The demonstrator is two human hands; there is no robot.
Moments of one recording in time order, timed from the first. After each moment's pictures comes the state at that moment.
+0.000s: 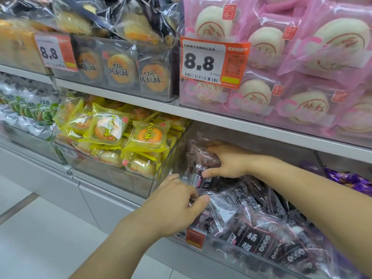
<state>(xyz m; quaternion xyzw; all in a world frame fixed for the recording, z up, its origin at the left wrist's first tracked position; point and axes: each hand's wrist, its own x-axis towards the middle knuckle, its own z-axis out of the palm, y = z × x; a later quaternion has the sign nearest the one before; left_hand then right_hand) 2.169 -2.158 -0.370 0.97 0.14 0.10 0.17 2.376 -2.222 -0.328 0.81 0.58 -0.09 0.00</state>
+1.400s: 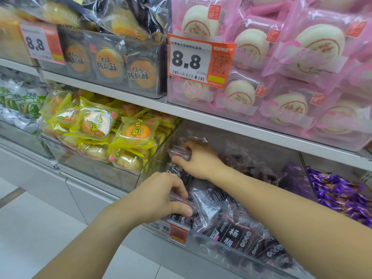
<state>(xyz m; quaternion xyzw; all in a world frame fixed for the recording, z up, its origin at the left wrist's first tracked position) 2.171 -2.148 -0.360 0.94 0.15 0.06 0.30 2.347 -2.198 -0.362 0.85 0.50 -0.05 -0.17</state>
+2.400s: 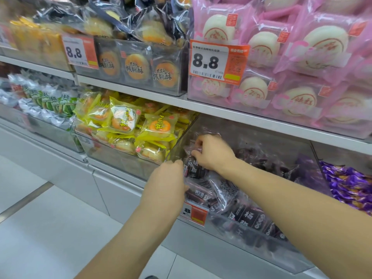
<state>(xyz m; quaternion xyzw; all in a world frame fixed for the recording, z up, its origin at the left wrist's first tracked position) 2.143 -2.183 -0.339 0.92 0.35 0.11 0.12 2.319 -2.198 -0.347 0.86 0.48 0.03 -0.17</state>
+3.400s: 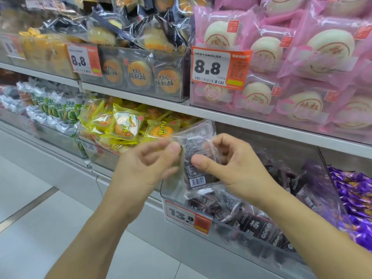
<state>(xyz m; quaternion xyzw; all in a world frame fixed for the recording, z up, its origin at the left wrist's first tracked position) 2.104 -2.171 -0.298 0.59 0.24 0.37 0.67 2.258 -2.279 -0.294 0.65 0.49 -0.19 -0.55</state>
